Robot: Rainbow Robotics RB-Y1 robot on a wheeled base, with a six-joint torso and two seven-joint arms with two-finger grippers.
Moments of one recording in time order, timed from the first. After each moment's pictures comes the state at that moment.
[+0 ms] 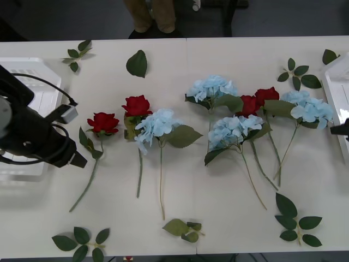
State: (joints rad) right arm -0.21 -0.91 -0.15 -1.33 -1.27 1.17 2.14; left arm -0.42 1.07 -0.43 -1.91 1.17 1.44 -1.31
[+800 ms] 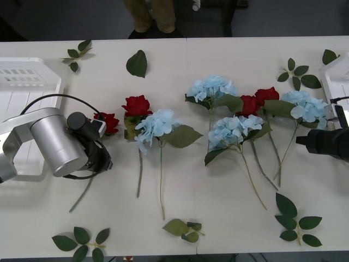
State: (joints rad) right arm -0.18 -0.68 -0.15 -1.33 -1.21 1.02 1.94; left arm -0.61 0.91 -0.94 -1.72 0.66 1.20 -0.86
